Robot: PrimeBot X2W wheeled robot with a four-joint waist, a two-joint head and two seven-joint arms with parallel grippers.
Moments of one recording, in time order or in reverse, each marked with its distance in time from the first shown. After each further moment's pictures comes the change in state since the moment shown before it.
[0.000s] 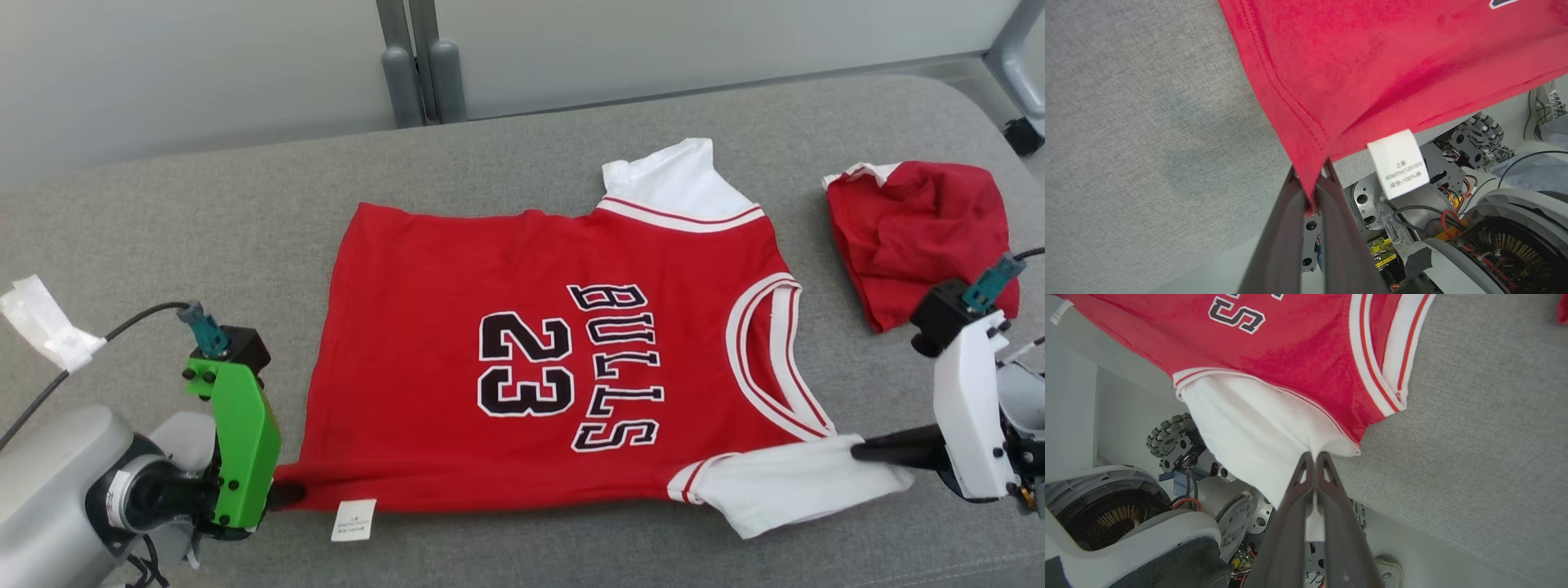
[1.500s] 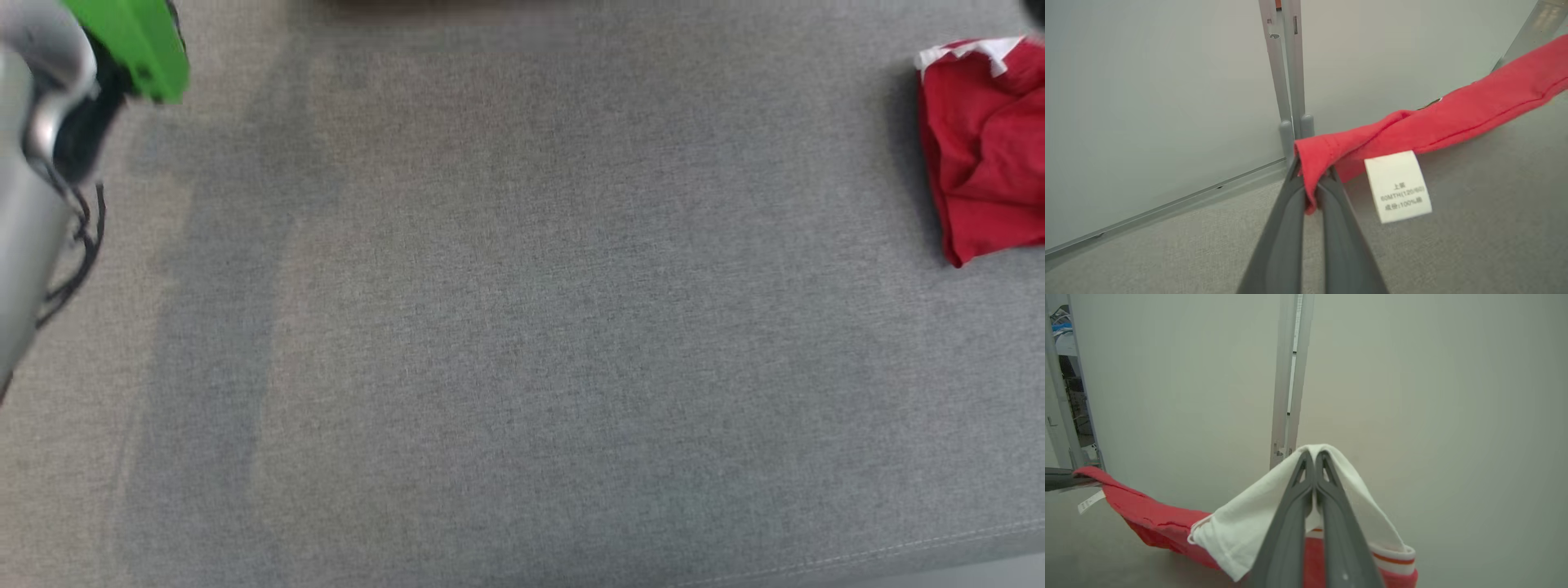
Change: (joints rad) left arm -0.559 -0.341 0.289 0.617 0.522 -0.212 -0.823; right arm -0.694 0.518 -0.288 0.559 -0.625 0.000 -0.931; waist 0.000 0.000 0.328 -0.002
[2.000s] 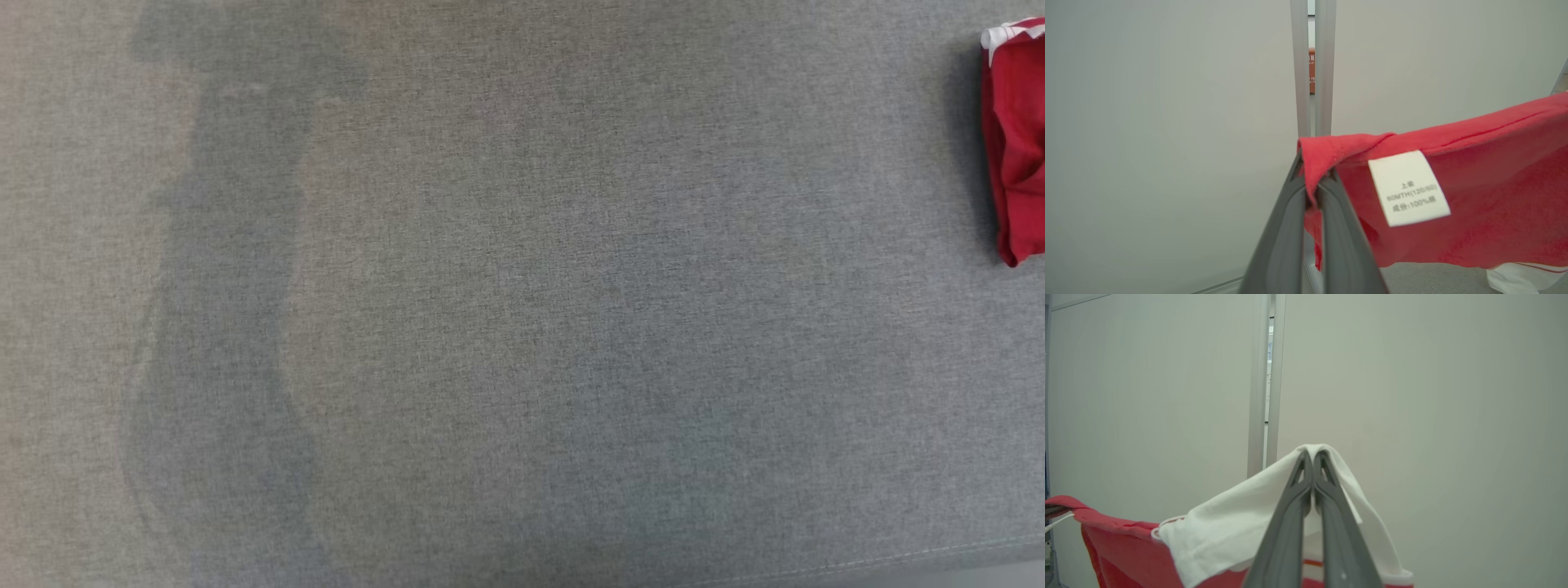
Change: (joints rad) left arm -0.303 -0.085 0.283 -0.004 0.147 0.000 0.064; right arm -0.257 0.054 -0.234 0.076 -0.047 -0.001 0.009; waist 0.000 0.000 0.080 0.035
